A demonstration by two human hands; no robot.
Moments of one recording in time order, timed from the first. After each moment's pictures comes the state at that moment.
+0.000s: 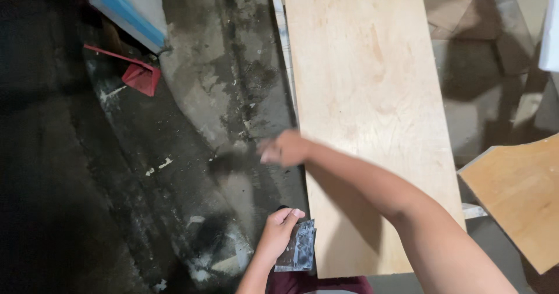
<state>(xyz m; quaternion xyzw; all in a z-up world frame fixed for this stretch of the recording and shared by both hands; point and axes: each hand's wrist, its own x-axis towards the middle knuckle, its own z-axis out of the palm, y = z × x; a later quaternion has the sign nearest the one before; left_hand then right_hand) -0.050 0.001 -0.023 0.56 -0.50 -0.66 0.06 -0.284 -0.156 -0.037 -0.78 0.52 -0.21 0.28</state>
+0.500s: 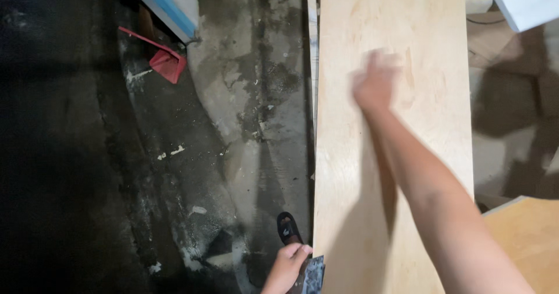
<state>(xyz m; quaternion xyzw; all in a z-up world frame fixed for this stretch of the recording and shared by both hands) -0.053 0.063 -0.075 0.60 -0.45 -0.66 0.04 -0.454 -0.249 -0.042 -0.48 0.86 -0.14 0.11</state>
